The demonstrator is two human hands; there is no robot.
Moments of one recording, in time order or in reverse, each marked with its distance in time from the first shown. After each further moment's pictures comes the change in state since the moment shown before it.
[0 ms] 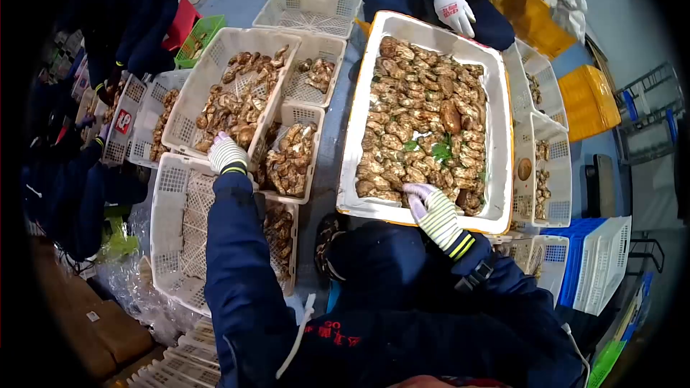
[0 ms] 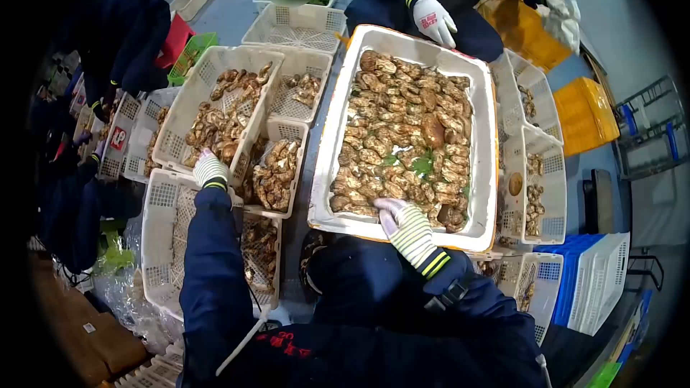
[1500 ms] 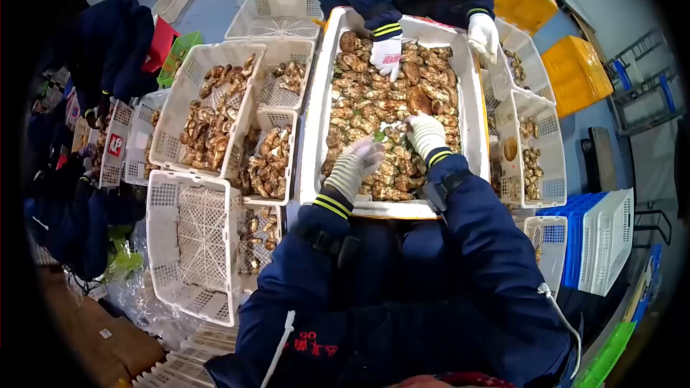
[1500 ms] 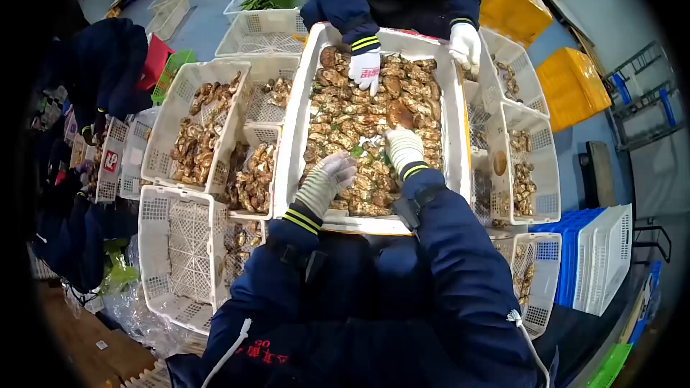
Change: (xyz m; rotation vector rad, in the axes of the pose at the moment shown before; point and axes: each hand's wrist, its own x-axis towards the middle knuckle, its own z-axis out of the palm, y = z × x) left_hand -0.232 0.232 0.041 -2.004 -1.144 0.487; right_hand 0.120 0.156 -0.043 -0.755 -0.133 0.192
